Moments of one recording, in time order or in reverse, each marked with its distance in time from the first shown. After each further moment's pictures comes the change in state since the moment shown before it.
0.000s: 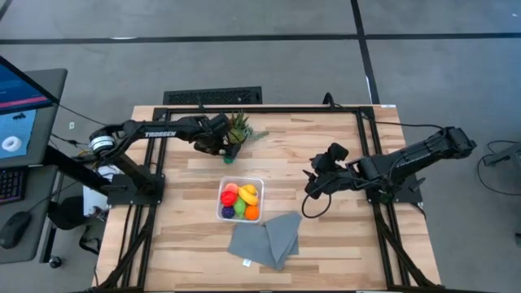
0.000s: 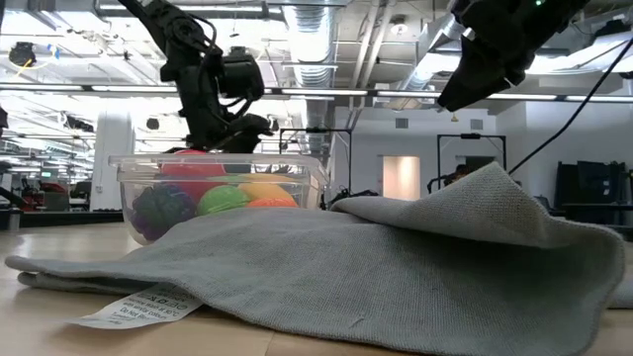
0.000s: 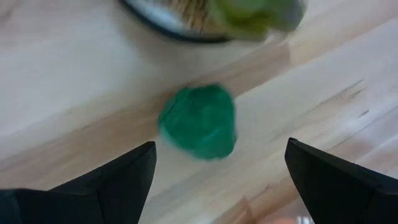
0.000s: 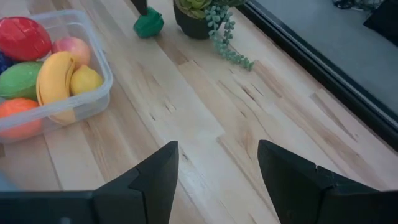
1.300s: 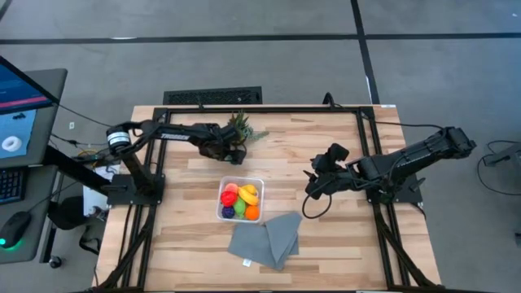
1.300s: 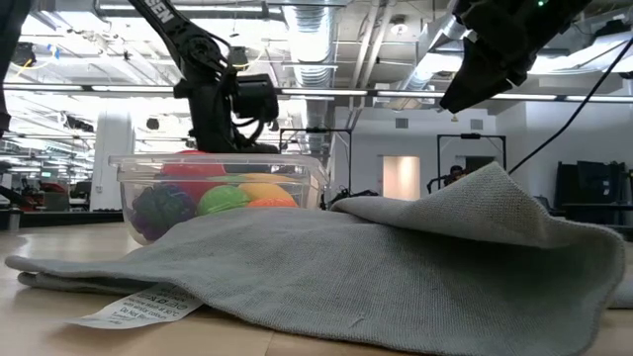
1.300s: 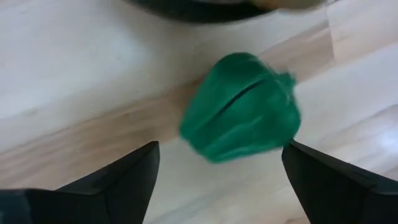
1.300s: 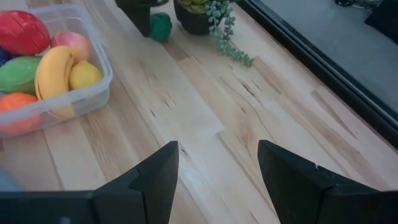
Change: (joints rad) left arm -0.075 0.151 0.019 0.052 -0.083 -0.084; right arm 0.000 0.000 0.000 -0.016 -0.005 0.010
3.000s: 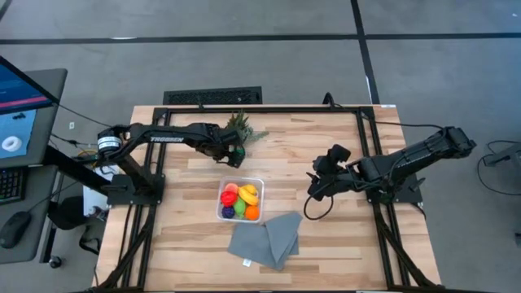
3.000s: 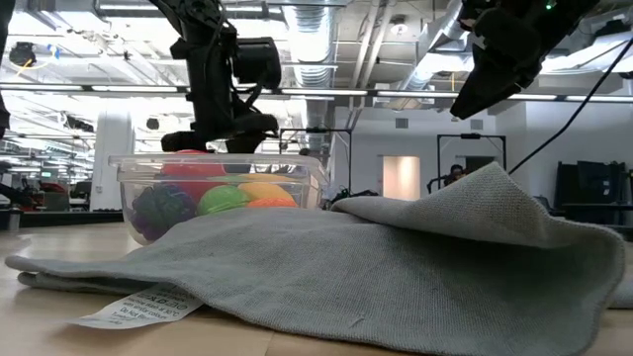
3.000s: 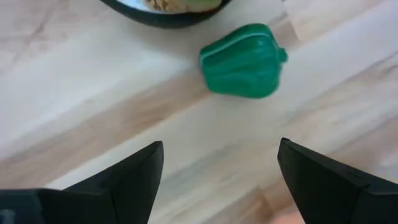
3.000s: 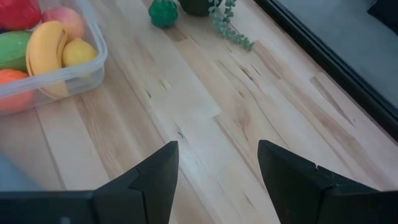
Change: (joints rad) left arm -0.096 -0.089 0.106 -0.228 -0.138 0.050; right arm 0.014 0.000 0.000 -0.070 -0.024 0.026
